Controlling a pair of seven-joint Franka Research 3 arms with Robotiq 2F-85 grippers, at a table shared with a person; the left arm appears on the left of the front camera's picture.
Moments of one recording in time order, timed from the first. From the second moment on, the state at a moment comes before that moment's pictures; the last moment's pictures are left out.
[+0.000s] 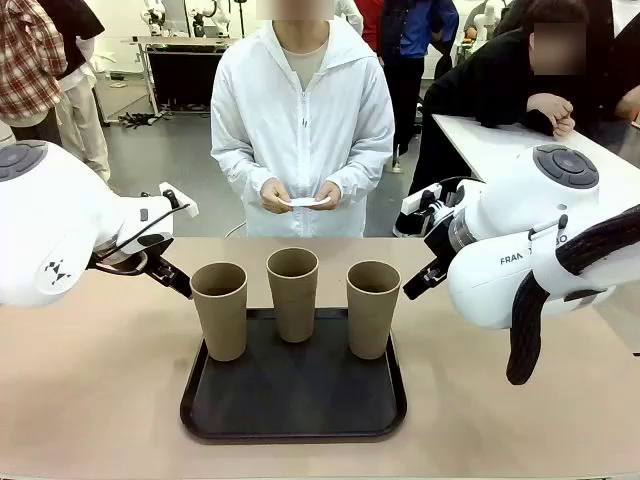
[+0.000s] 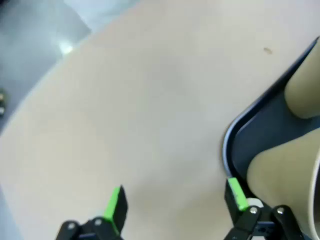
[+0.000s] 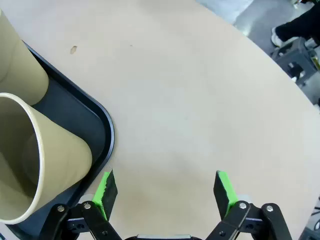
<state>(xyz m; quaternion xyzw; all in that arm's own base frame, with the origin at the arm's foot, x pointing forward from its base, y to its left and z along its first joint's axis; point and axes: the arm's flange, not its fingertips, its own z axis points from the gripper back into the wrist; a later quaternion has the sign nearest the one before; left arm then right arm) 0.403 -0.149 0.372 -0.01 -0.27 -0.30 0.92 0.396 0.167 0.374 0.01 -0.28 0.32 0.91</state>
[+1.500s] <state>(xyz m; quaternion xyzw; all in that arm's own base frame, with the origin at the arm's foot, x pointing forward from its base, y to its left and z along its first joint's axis) 0.398 -0.120 0.421 0.03 -0.27 -0.30 0.91 0.383 0.161 0.406 0.01 -0.26 0.32 0.91</state>
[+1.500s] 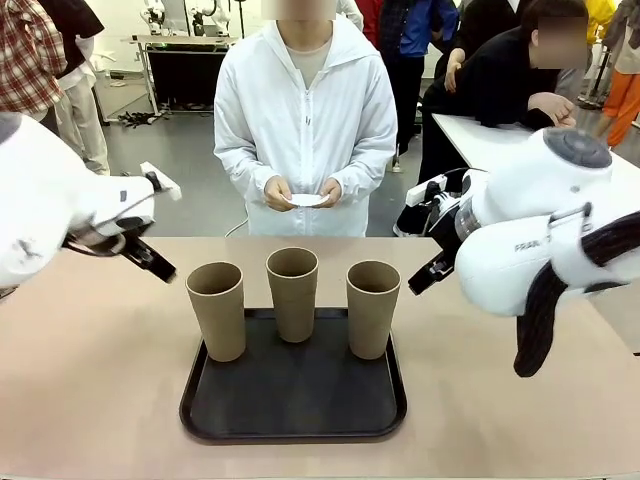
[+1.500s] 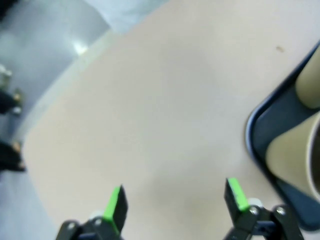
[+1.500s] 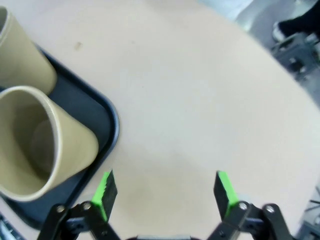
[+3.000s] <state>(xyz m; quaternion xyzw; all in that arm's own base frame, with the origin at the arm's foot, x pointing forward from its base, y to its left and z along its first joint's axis) 0.335 0.051 0.495 -0.40 -0.23 -0.15 0.87 0.313 -0.028 0.530 0.39 -0.27 0.14 0.87</state>
